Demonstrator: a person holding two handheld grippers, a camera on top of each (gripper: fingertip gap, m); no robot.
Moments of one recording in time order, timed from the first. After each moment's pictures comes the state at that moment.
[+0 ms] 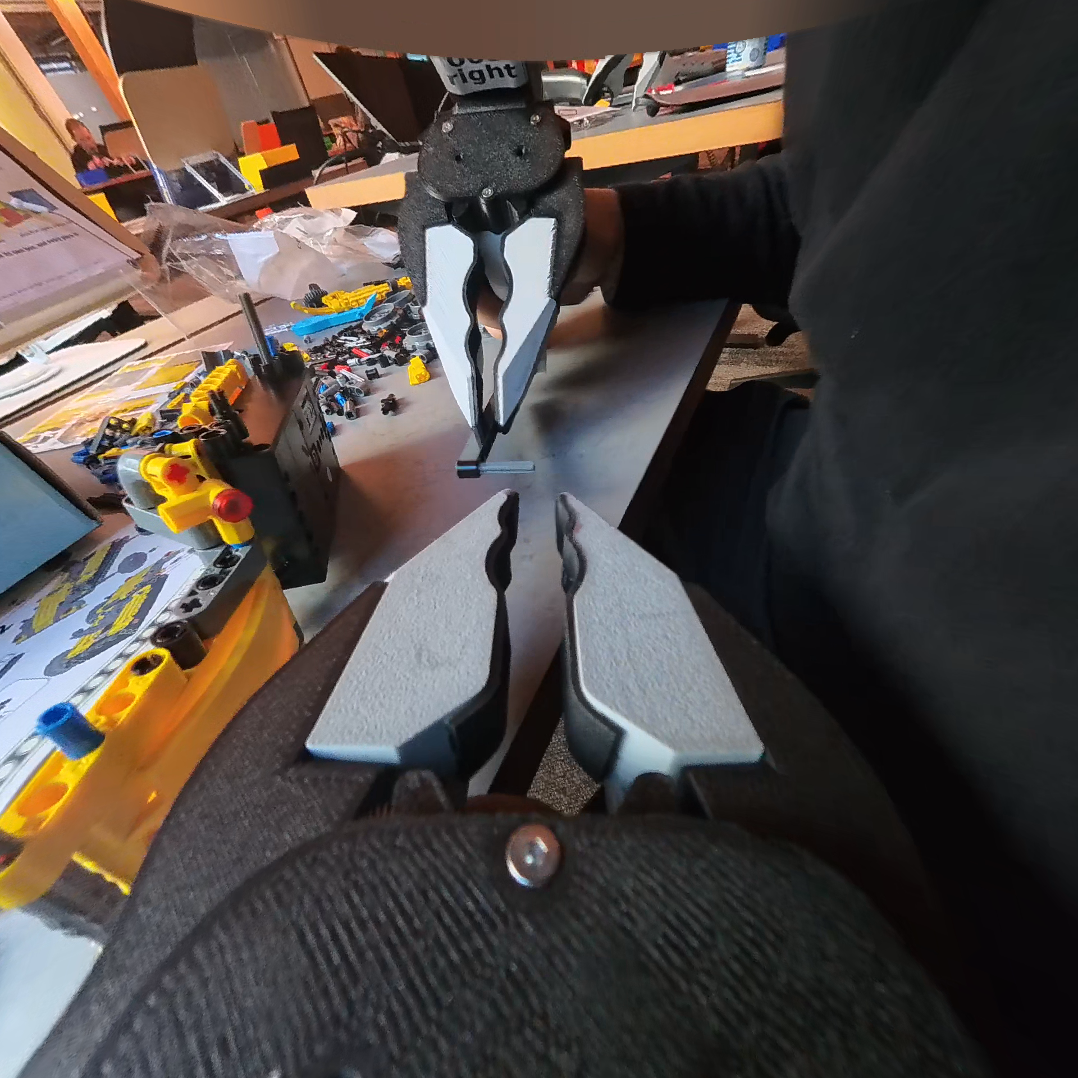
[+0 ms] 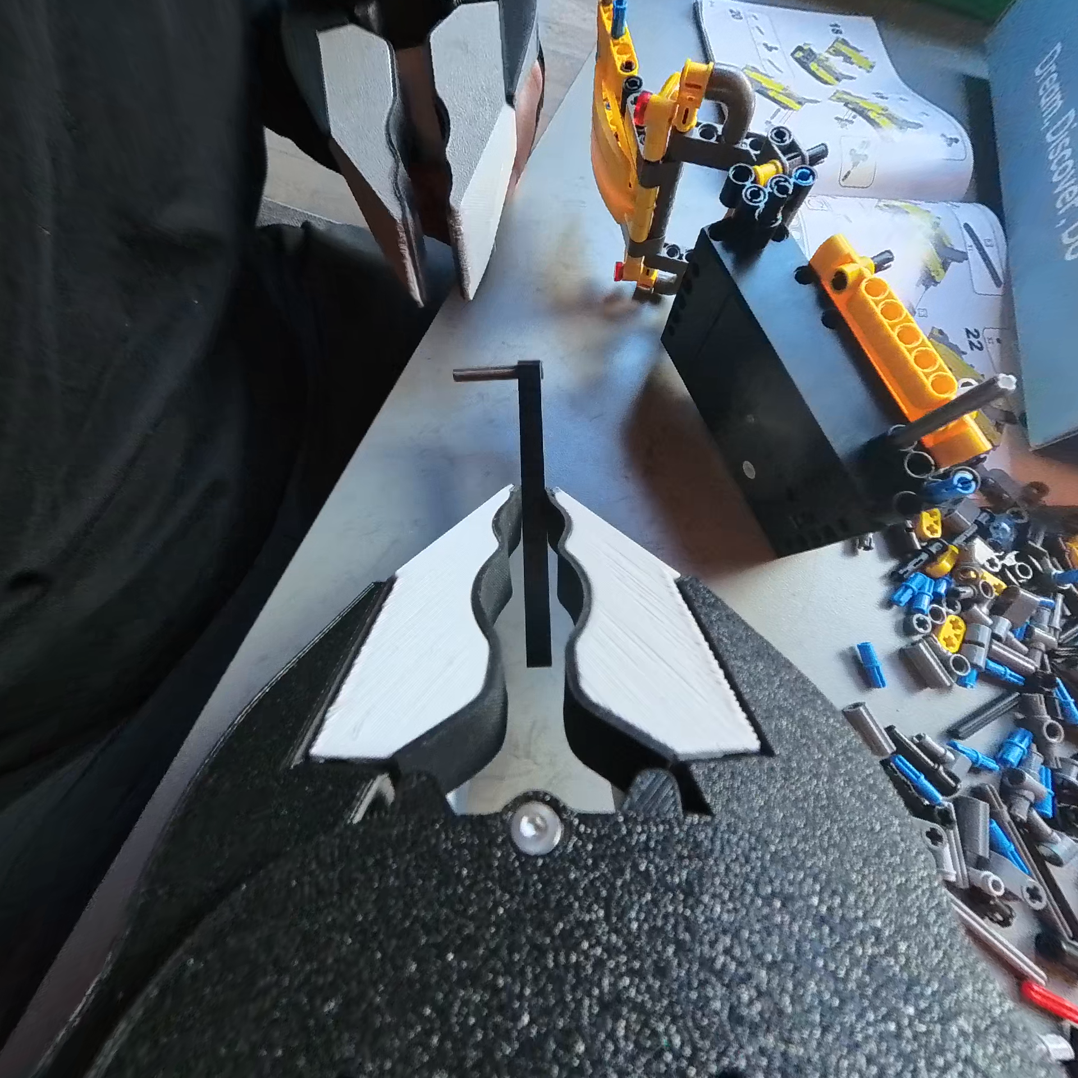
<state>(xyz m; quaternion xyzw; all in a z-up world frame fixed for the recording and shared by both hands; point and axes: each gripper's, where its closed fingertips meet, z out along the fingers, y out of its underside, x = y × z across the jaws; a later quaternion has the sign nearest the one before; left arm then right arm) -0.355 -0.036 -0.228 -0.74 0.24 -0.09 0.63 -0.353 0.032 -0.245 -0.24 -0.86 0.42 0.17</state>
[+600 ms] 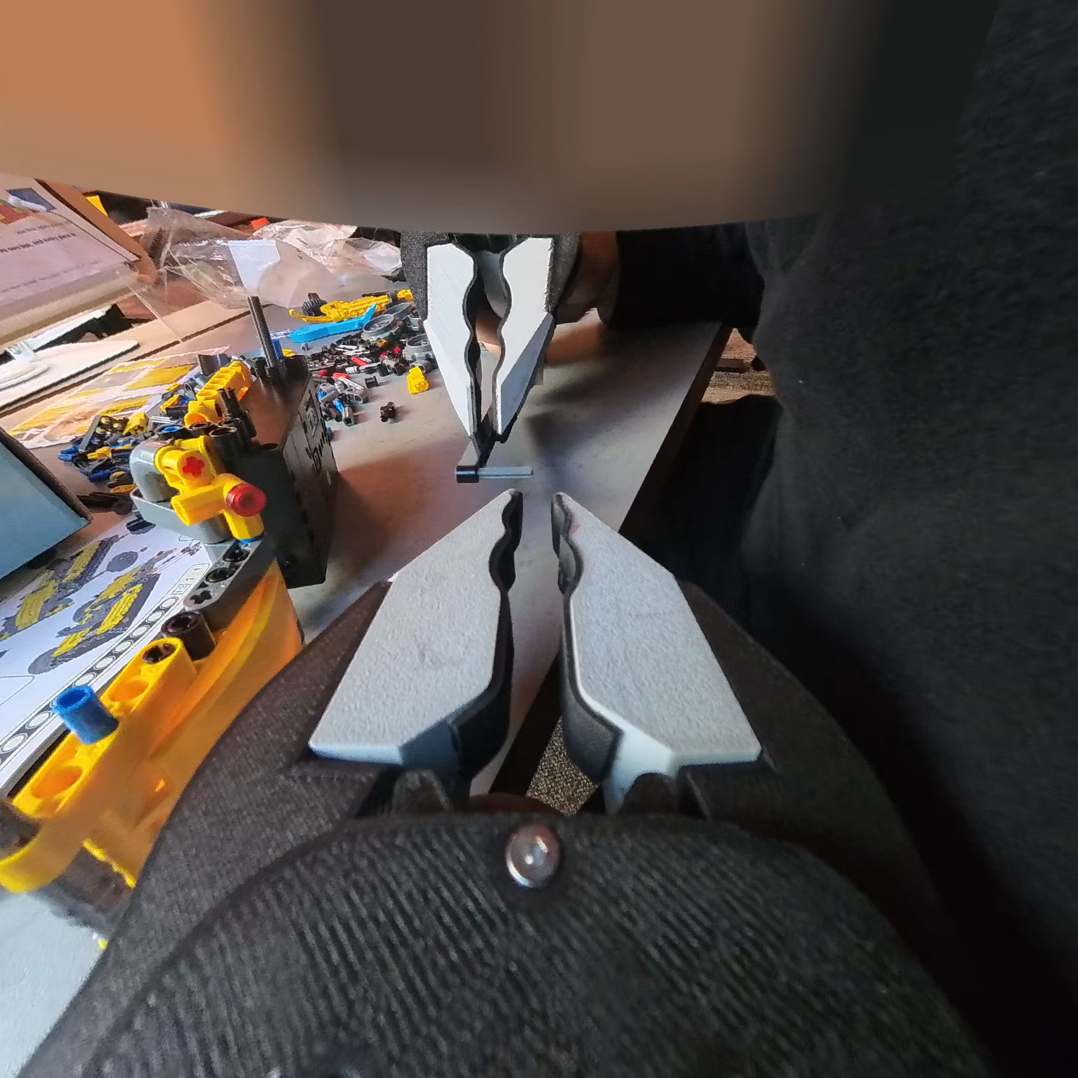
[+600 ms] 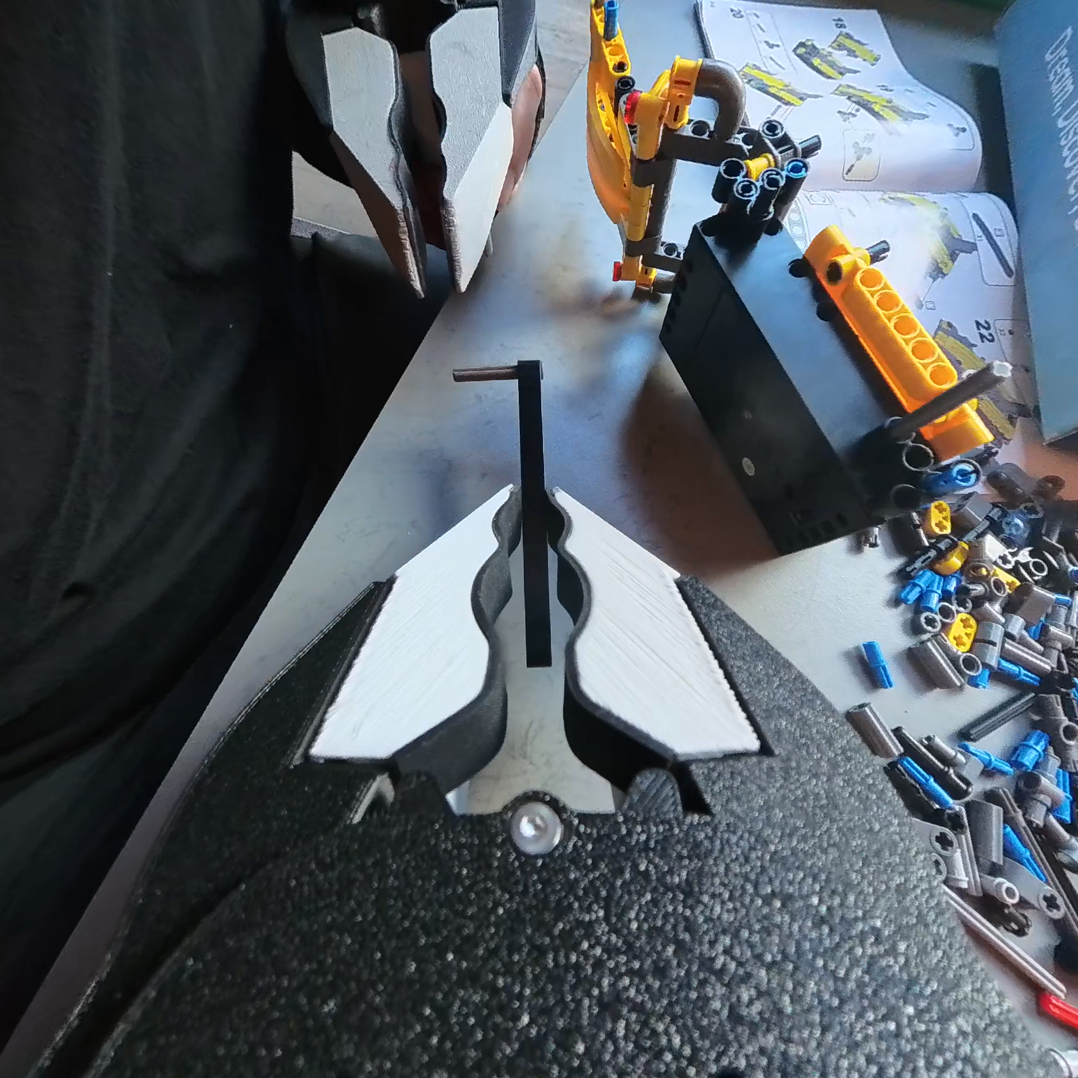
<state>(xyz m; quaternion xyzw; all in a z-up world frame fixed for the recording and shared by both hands) -0.356 -0.037 -0.223 -0.73 0.23 -0.11 0.63 -0.353 0.033 -0.245 -0.25 -0.86 0.43 0.16</state>
